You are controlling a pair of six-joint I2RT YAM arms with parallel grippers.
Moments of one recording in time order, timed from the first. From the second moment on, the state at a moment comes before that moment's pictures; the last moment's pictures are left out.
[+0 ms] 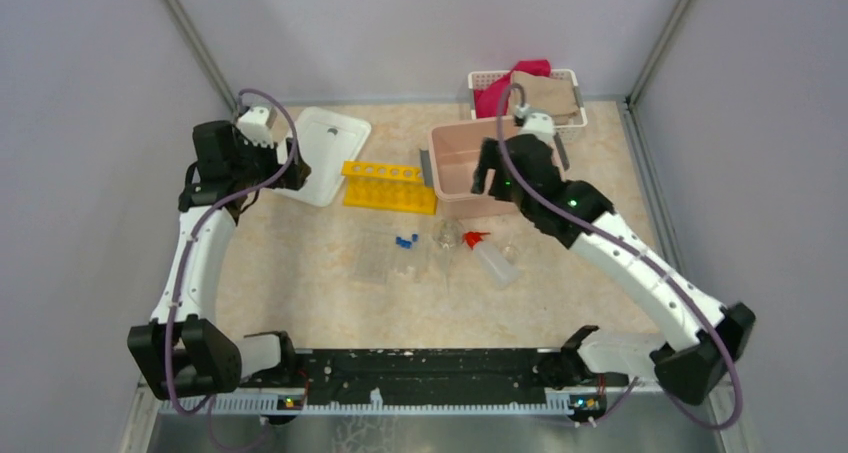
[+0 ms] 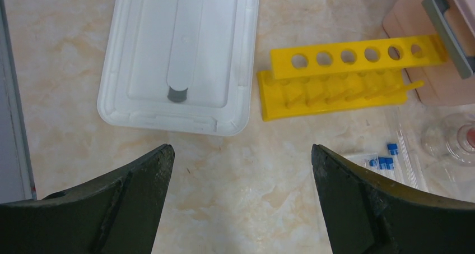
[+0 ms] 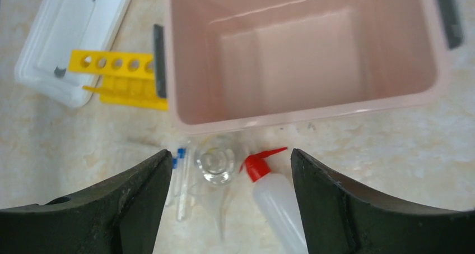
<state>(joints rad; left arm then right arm) 0.09 1.21 1.11 -0.41 0.35 0.13 0.63 1.11 1.18 -0.60 0.41 0.54</state>
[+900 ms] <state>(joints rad) 0.15 1.34 1.26 -0.73 0.40 0.09 0.95 1.97 1.59 -0.66 0.45 0.70</state>
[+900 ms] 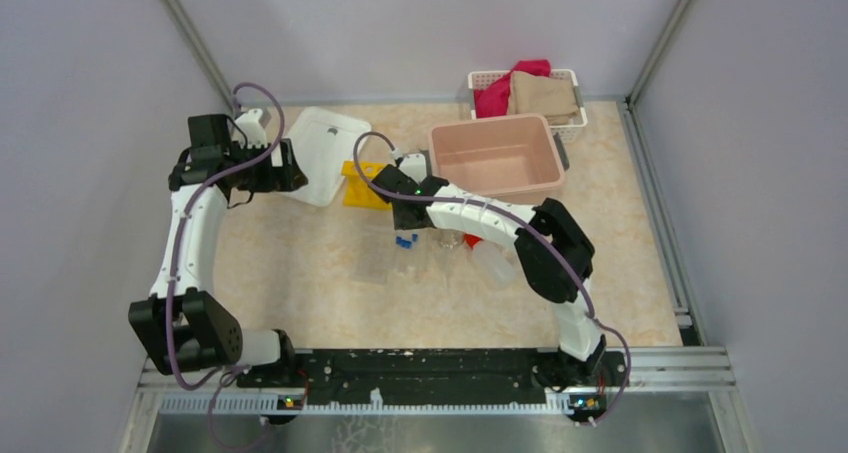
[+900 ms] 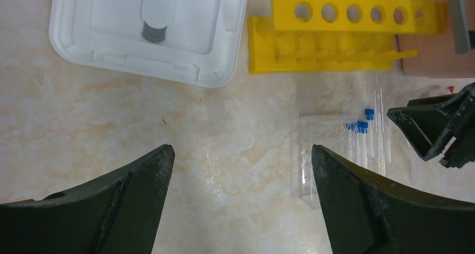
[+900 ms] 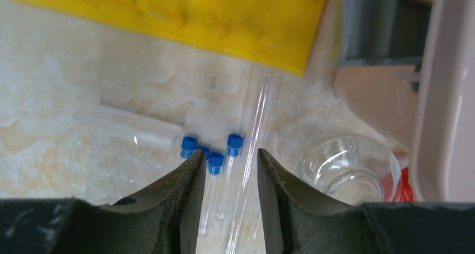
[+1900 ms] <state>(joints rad) 0.15 1.34 1.32 -0.77 0.44 0.08 0.89 2.08 1.45 -0.43 0.55 0.76</state>
